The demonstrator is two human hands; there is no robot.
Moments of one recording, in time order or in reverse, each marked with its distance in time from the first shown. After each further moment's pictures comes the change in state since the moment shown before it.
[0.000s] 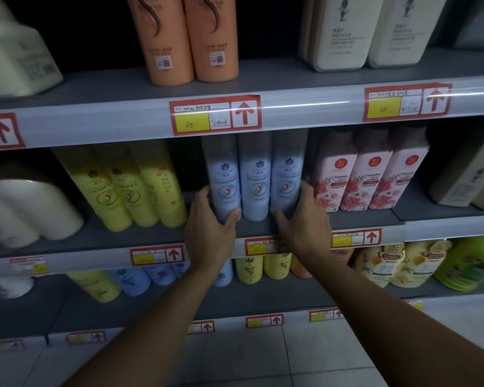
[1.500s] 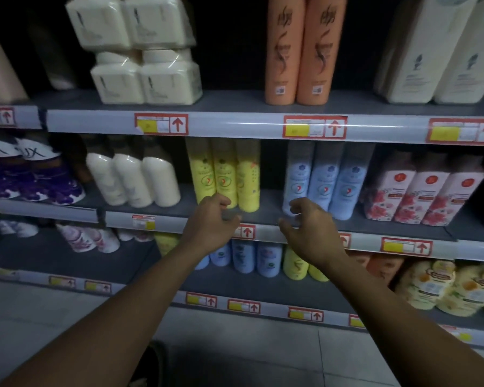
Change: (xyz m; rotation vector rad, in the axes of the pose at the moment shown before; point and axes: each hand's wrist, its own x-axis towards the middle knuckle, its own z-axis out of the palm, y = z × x) left_hand -0.008 -0.030 -0.183 0.251 -0.247 -0.082; right_hand -0.081 -0.102 0.002 -0.019 -0.245 -0.310
